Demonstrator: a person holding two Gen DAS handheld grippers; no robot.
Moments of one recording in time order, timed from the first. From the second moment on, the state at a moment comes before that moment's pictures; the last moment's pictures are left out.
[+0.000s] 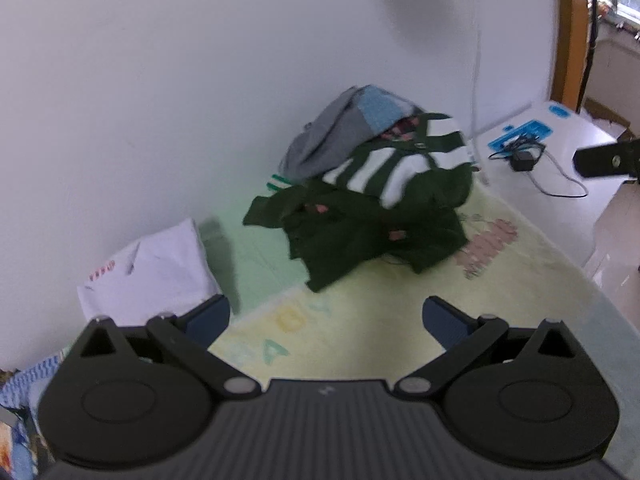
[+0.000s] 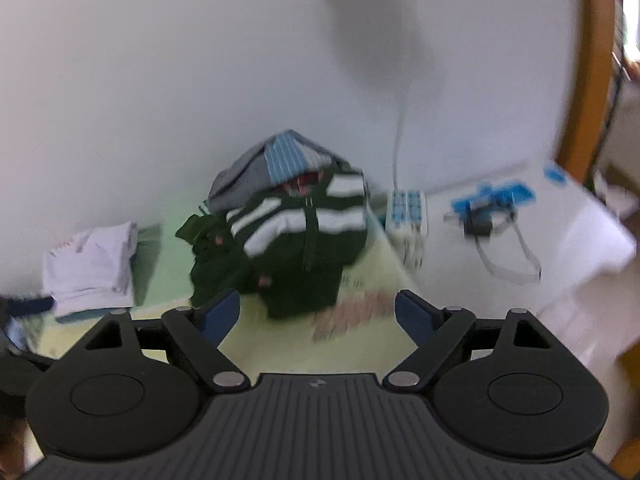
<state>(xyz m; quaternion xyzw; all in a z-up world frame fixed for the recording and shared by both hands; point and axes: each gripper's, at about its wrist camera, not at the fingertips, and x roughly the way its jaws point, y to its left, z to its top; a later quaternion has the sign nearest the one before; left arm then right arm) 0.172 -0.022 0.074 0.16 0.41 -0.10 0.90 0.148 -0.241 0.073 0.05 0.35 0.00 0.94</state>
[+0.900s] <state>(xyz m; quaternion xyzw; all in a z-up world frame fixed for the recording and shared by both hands) 0.288 -0.054 -0.016 0.01 0.45 -0.07 0.89 0.386 -0.260 -0.062 -0.05 0.37 0.07 0.92</state>
